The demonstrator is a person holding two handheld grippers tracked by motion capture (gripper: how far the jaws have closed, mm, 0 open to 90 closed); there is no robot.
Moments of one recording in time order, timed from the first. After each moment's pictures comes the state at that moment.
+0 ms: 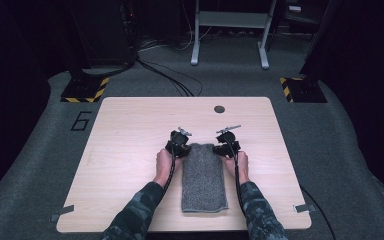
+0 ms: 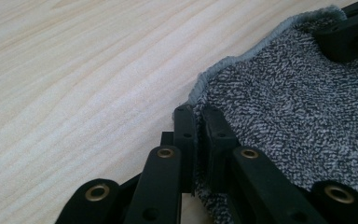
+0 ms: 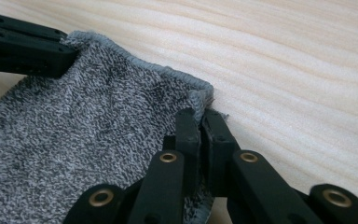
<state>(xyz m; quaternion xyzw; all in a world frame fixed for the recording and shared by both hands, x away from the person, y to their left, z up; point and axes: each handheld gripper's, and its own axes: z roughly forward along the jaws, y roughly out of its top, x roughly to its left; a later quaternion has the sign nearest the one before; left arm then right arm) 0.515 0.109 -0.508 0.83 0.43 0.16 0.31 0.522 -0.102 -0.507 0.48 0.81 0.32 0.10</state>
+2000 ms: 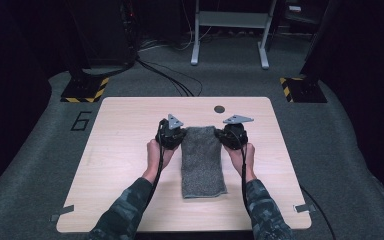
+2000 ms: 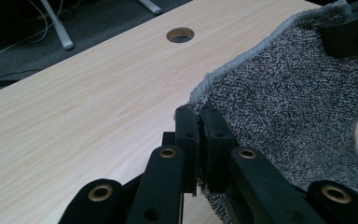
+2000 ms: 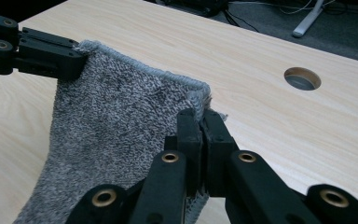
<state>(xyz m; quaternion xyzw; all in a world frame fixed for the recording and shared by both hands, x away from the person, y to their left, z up) 0.487 0.134 -0.434 0.80 0.37 0.24 0.41 0.491 -0.109 -0.428 0.41 0.78 0.43 0.20</state>
